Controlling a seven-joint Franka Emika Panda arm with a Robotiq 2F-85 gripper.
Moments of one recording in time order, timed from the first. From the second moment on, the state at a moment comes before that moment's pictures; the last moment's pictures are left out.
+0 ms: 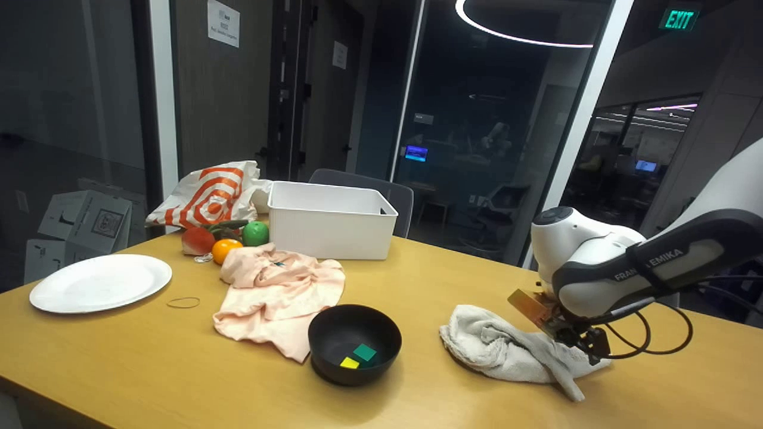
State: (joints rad) arm 0.23 0.48 -0.13 -1.92 -0.65 2.25 1.96
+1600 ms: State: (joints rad) arm 0.26 0.35 -0.08 -1.91 -0.74 2.27 1.99
